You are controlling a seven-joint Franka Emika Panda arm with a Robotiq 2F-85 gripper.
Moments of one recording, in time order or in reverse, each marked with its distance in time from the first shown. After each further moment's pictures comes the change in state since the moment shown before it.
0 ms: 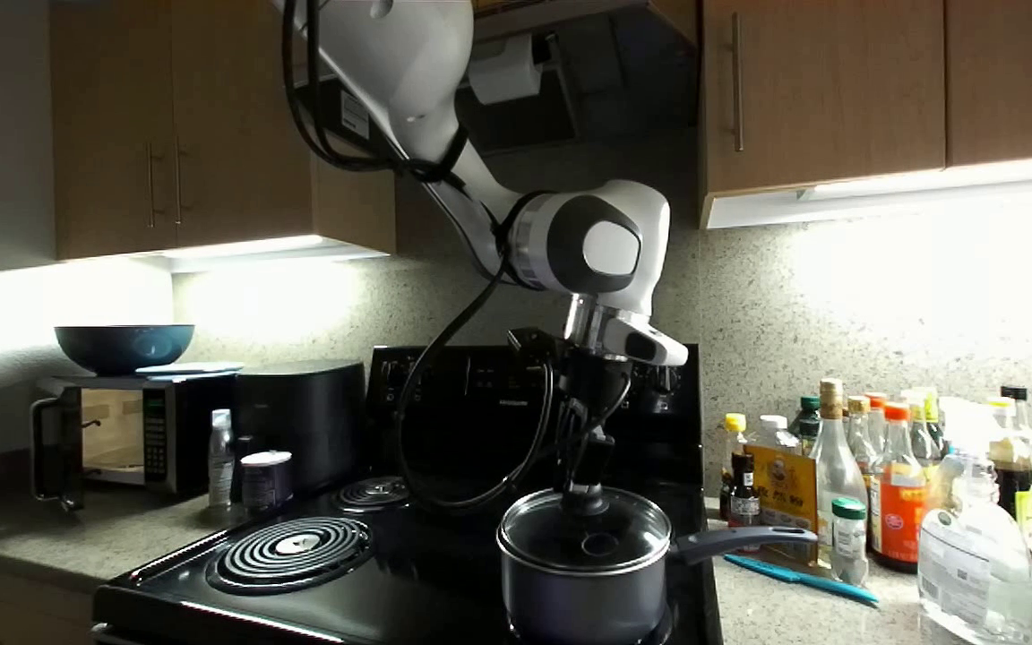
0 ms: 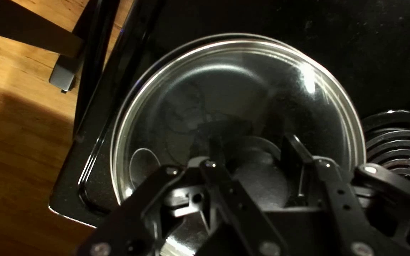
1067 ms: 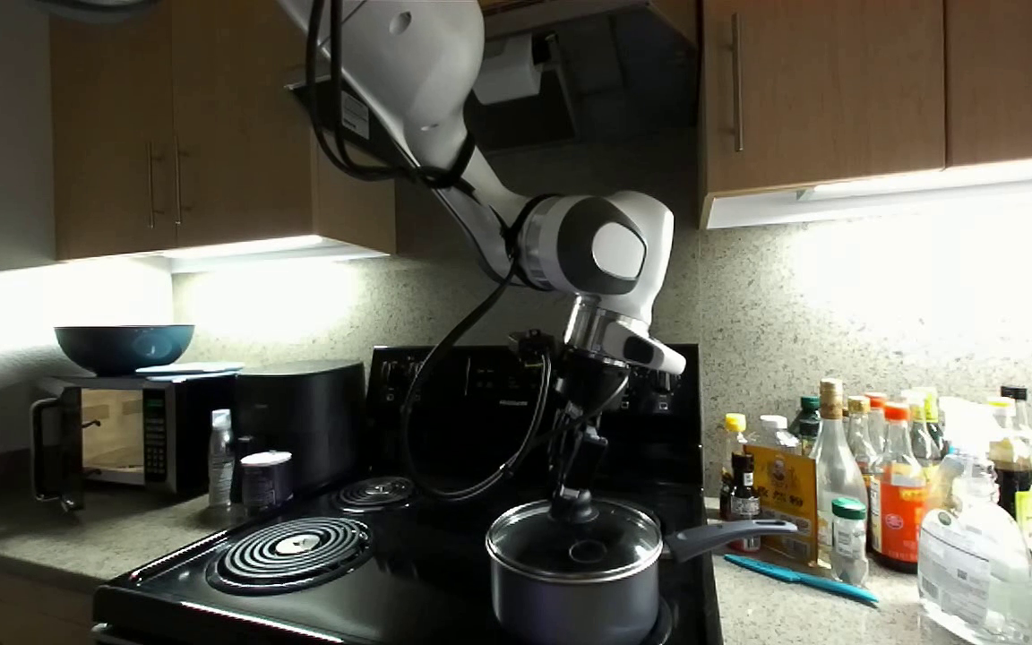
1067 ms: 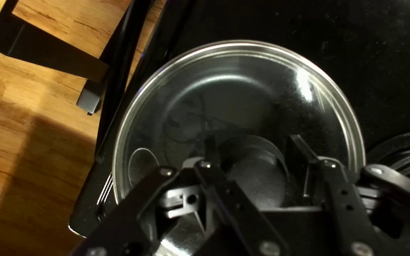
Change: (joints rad) arm -0.001 0.044 0.000 0.059 -0.011 -0.124 0.037
